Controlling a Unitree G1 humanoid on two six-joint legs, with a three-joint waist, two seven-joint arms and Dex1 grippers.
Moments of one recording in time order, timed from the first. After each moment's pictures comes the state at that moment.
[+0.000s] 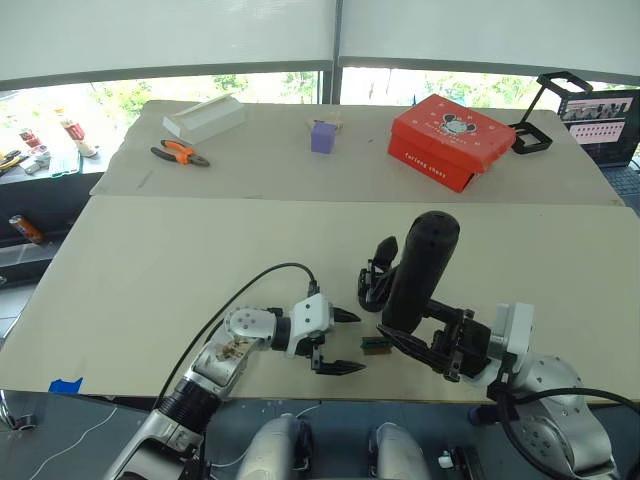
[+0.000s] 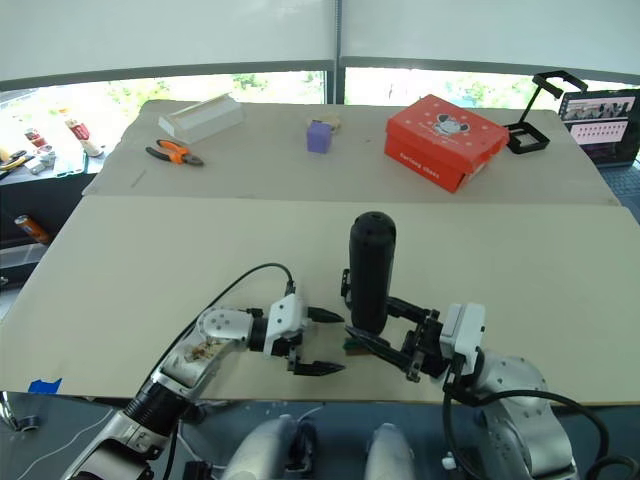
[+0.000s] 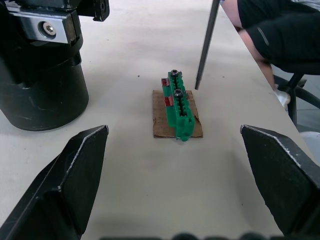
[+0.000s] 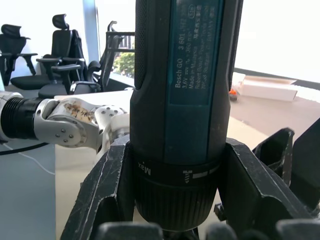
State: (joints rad) left arm -0.34 0.36 -0.39 0.06 -0.16 0.11 -1.12; right arm 0.16 -0.53 -0.03 -0.49 0.57 -0.03 0.93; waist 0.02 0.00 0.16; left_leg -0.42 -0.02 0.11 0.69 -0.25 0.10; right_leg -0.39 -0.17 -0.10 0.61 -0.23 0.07
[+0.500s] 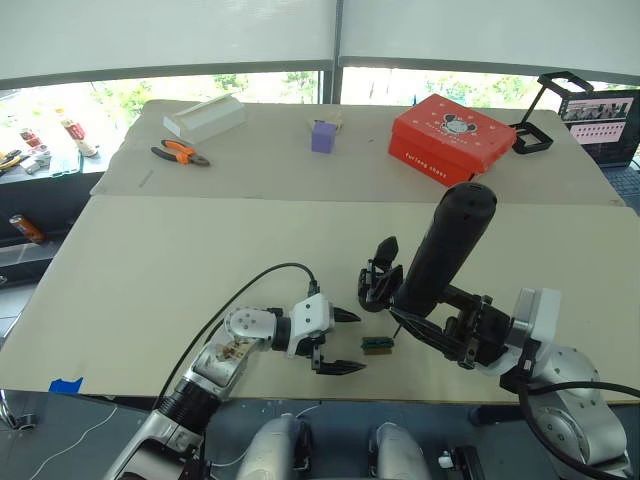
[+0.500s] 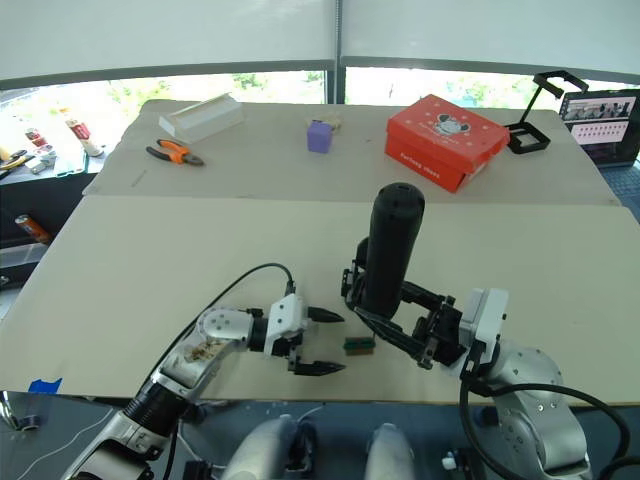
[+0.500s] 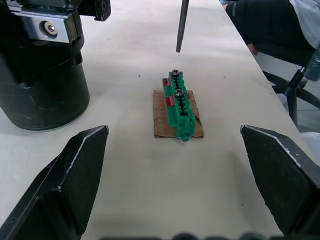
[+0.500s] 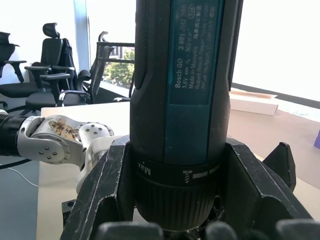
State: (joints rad) left arm -0.34 0.36 -0.39 0.06 -0.16 0.12 -1.11; right arm 0.13 -0.53 -0.10 -0.52 0.63 -0.01 0.90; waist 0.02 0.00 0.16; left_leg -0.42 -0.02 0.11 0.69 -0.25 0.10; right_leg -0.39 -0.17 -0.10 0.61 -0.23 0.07
